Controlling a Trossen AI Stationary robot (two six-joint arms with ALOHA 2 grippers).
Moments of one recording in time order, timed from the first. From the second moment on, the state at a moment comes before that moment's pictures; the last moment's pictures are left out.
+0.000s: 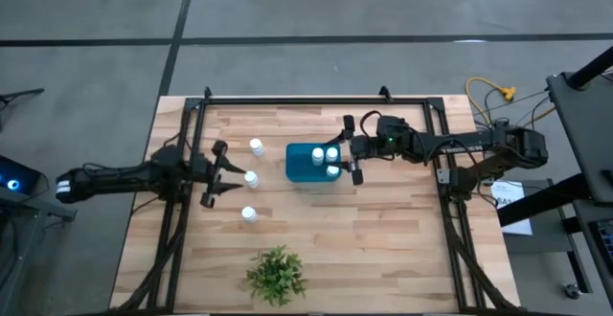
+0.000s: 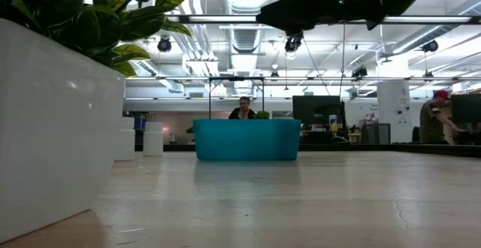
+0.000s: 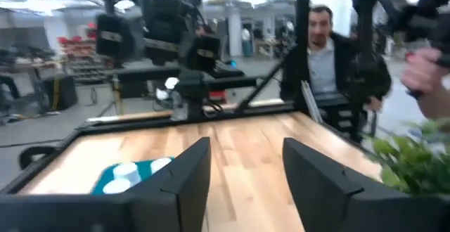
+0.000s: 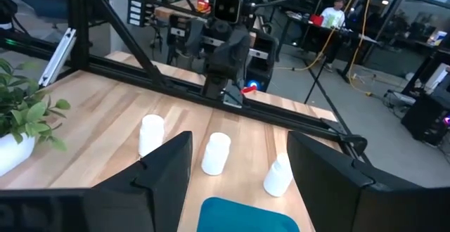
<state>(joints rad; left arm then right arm) 0.15 0.31 0.08 0.27 0.32 0.04 -0.21 1.36 0.75 0.47 -0.30 -0.26</state>
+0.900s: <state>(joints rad) -0.03 0.79 0.47 -0.24 0.26 0.21 -0.21 1.36 0.75 0.40 -0.30 -0.23</state>
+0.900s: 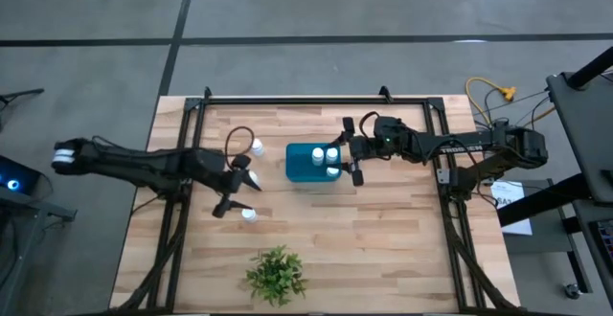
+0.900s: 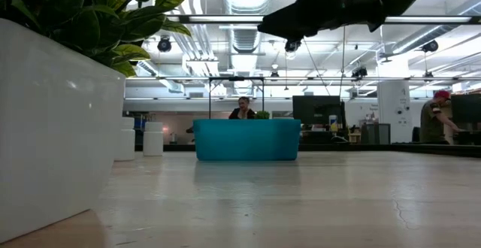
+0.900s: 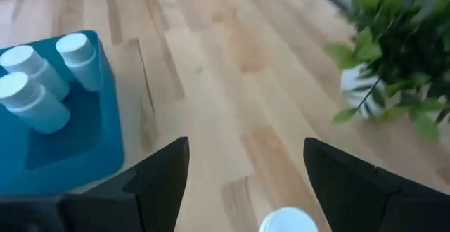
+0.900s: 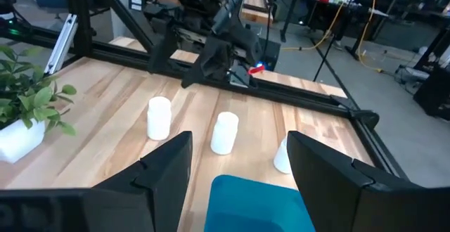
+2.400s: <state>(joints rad) -0.30 1.26 0.79 -0.72 -0.06 0.03 -0.21 1.36 0.75 0.40 -0.32 -0.21</state>
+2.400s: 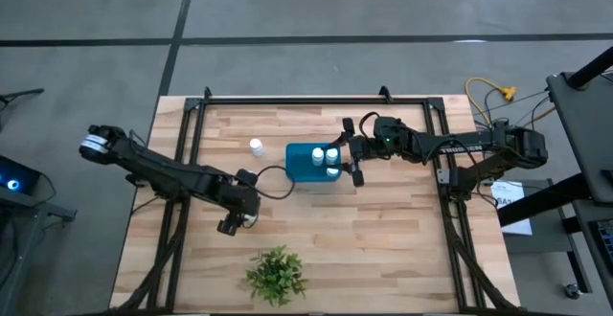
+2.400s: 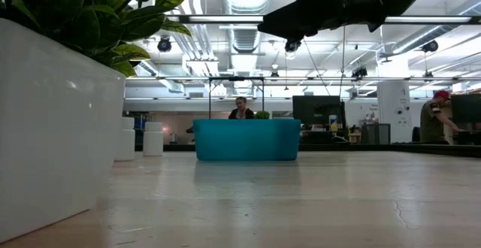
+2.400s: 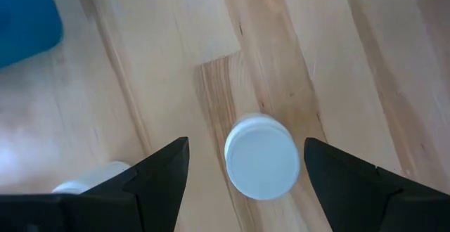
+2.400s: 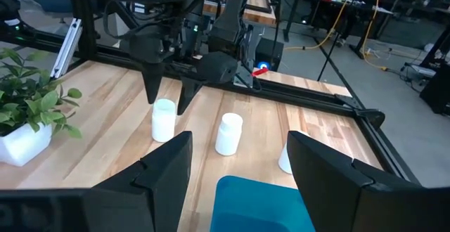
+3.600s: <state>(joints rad) -0.30 1.38 0.79 -0.72 -0.06 0.03 -0.20 1.36 0.75 0.40 -0.32 -0.20</state>
